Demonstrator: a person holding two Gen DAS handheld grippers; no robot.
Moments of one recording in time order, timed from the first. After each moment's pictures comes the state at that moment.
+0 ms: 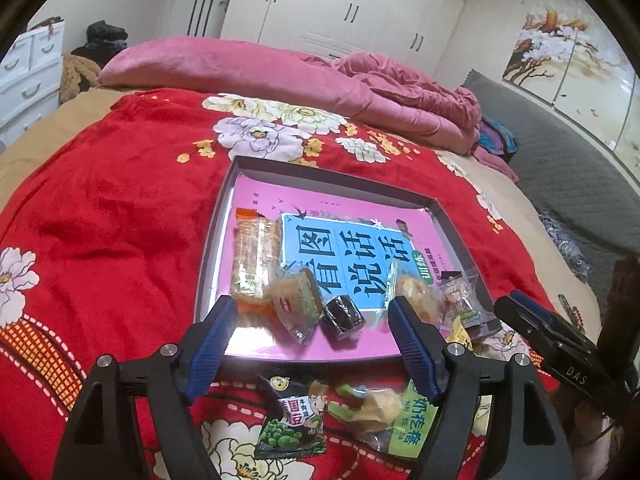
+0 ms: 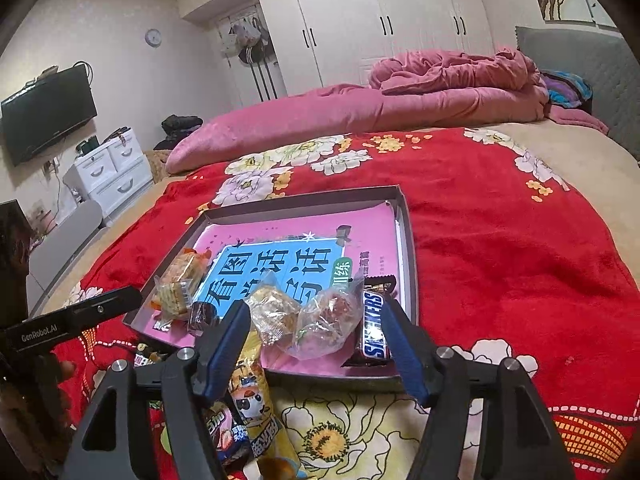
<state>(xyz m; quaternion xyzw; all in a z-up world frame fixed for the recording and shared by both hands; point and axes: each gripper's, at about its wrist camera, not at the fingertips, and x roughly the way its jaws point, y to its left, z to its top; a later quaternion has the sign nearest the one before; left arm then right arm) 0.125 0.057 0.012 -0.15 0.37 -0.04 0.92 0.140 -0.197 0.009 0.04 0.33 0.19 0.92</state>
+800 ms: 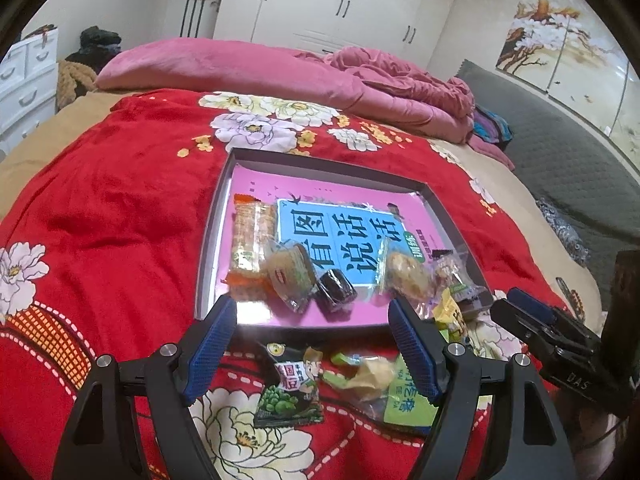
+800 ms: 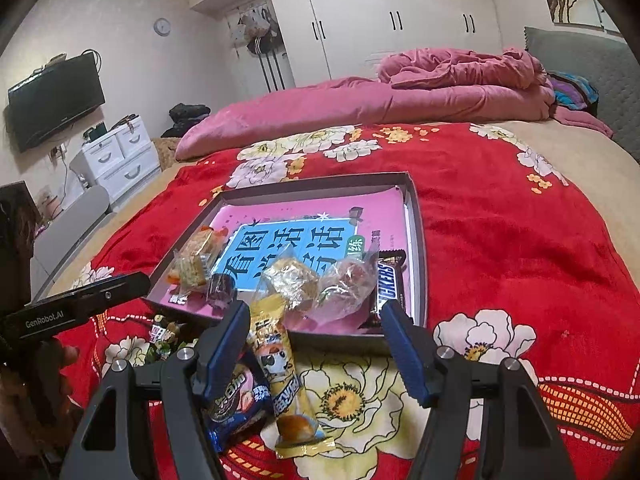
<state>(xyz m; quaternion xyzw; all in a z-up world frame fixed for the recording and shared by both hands) 0.101 0.046 0.015 -0.13 0.38 -0.05 0.92 0.111 -0.193 0.010 0.02 0.34 0.20 0.92</state>
